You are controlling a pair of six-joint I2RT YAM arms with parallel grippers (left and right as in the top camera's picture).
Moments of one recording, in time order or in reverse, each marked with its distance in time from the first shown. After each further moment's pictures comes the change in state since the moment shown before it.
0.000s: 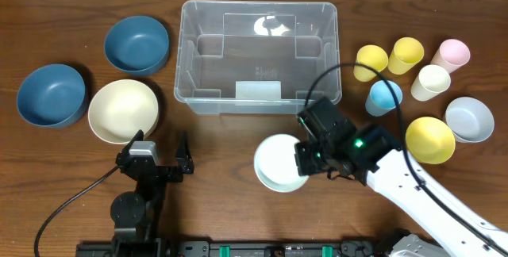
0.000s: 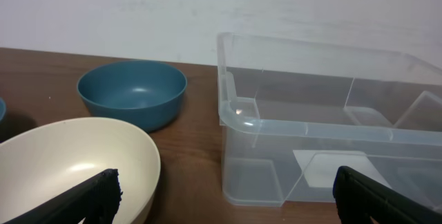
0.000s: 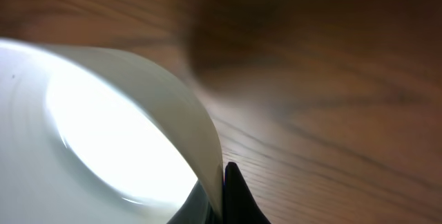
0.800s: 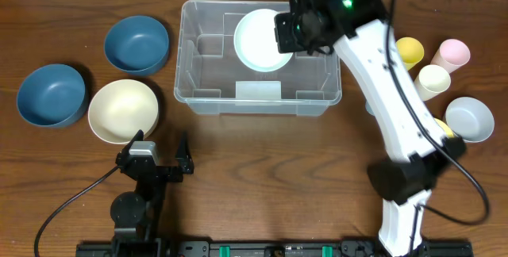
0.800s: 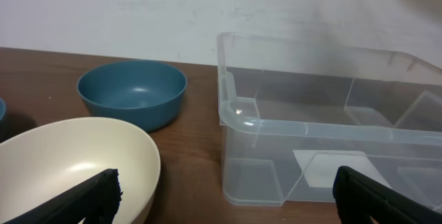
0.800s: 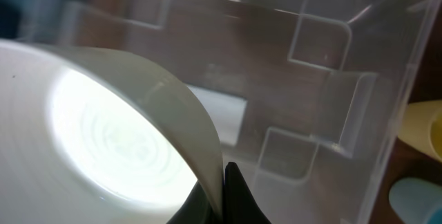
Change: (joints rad) left arm 0.000 0.000 0.000 0.000 0.000 0.000; right arm -0.207 0.772 1.313 -0.392 0.113 -0.196
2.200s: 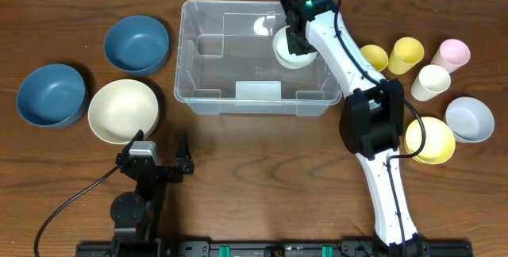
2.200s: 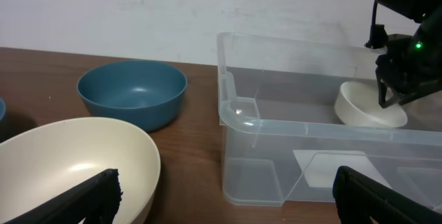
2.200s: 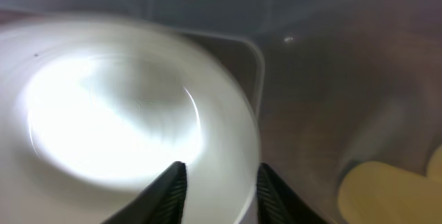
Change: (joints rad) left arm 0.000 0.000 0.000 0.000 0.000 0.000; right arm -0.088 0.430 0.015 0.183 0.350 -0.061
